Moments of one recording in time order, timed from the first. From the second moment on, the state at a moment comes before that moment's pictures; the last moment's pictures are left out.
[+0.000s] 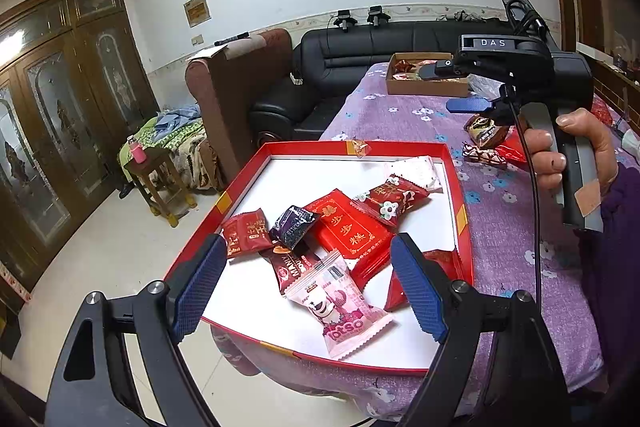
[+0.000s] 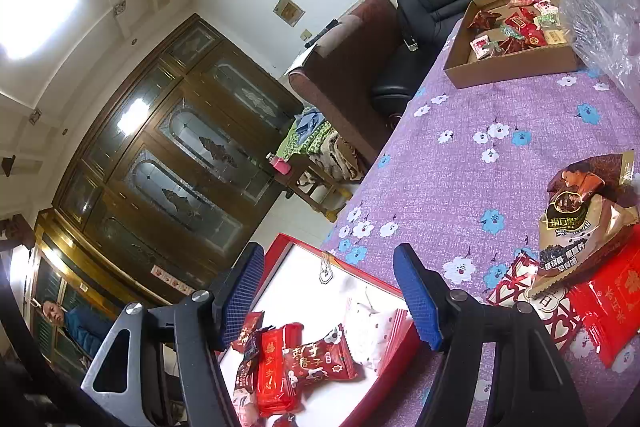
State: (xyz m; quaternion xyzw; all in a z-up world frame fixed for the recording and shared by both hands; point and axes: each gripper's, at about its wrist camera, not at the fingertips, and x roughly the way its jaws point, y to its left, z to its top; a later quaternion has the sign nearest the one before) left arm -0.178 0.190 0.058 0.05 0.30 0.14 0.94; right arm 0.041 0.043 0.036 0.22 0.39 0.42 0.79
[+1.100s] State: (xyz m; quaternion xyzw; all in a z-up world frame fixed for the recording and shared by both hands) left arm -0.181 0.187 0.043 0.03 0.33 0.13 0.93; right arm 0.043 0.042 0.034 0.23 0.39 0.41 0.79
